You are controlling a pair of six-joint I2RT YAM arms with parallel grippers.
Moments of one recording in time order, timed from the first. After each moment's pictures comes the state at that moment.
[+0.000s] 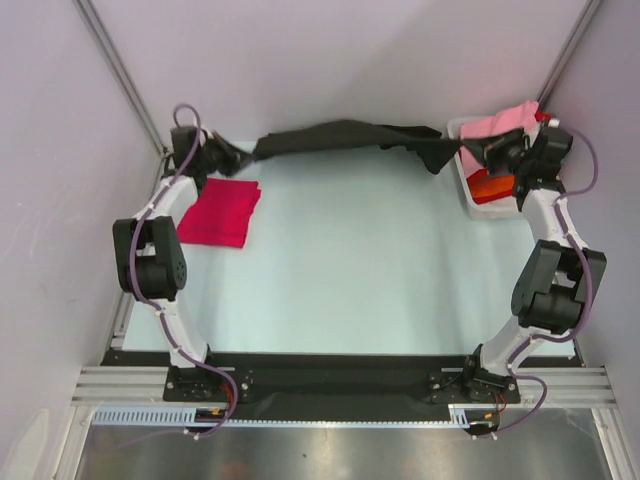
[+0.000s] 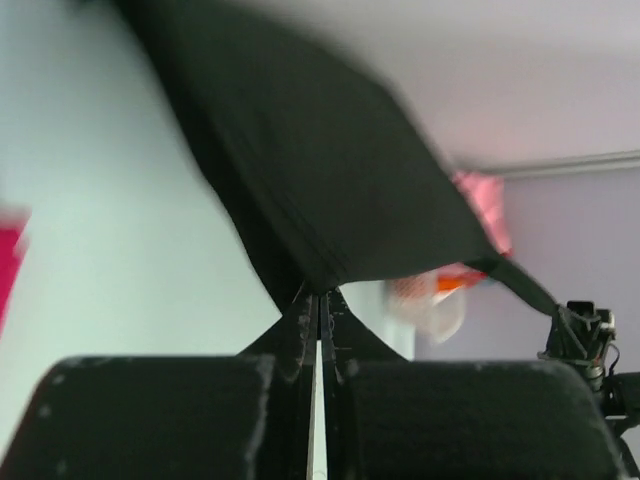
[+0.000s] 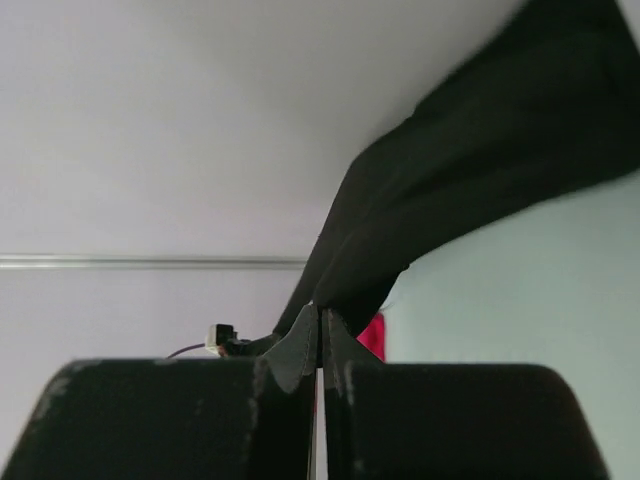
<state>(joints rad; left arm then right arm) 0.06 1.94 1.64 -0.02 0.60 -0.91 -0.26 1.71 1.44 0.13 -0.67 1.17</state>
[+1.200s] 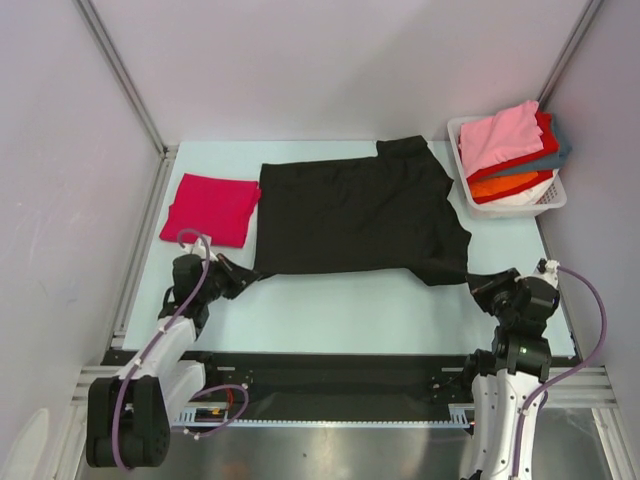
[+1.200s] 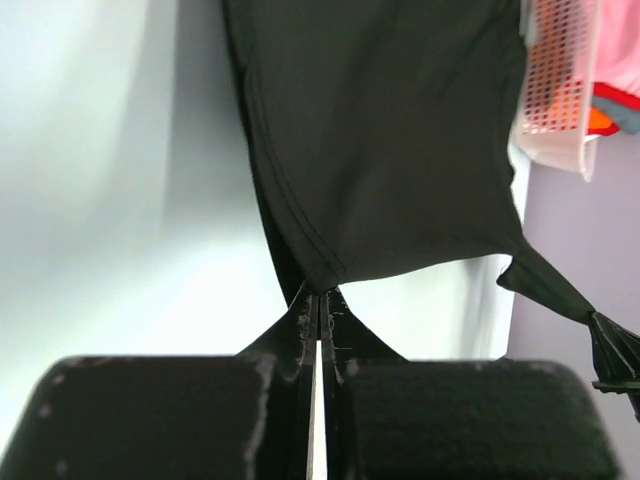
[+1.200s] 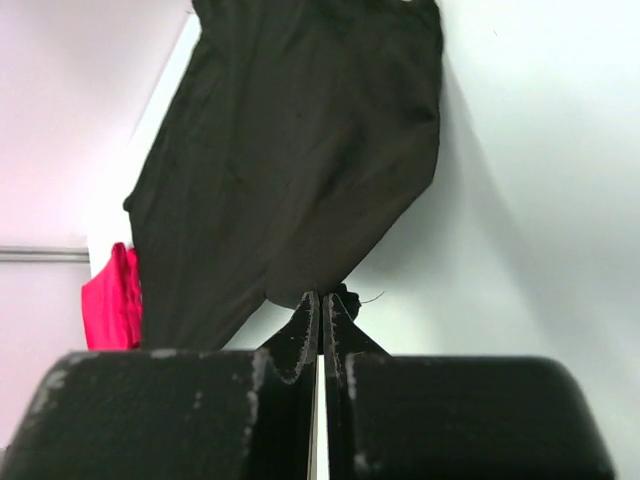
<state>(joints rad) 0.02 0.91 0.25 0.12 0.51 -0.81 -0.31 0.31 0.44 -0.58 -0.28 0.77</state>
